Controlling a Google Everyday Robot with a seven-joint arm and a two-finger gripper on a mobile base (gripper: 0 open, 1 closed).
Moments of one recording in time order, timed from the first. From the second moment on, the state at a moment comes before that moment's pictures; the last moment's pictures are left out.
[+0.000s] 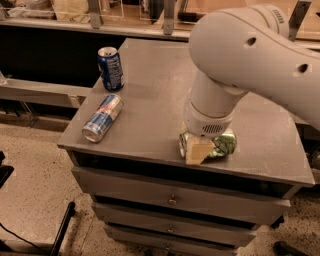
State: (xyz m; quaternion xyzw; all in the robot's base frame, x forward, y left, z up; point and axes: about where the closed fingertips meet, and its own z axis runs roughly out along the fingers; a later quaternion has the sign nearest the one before) arm 0.448 -0.080 0.840 -0.72 0.69 -0.01 0.09
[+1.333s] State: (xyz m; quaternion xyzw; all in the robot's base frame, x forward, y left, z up) arm 0.470 -0.125 0.930 -0.69 0.62 0.17 0.32
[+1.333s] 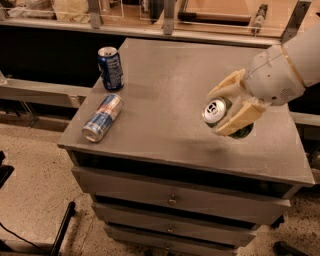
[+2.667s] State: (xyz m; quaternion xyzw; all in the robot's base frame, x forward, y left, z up) arm 0.505 -0.079 0.972 -0.64 0.58 0.28 0.43
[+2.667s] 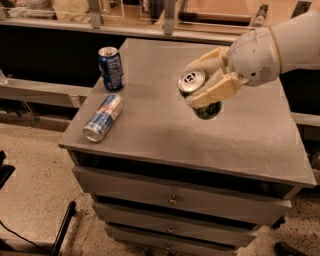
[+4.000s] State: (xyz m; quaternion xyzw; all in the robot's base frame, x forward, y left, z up) arm 0.546 -0.048 0.949 -0.42 0.56 0.45 0.56
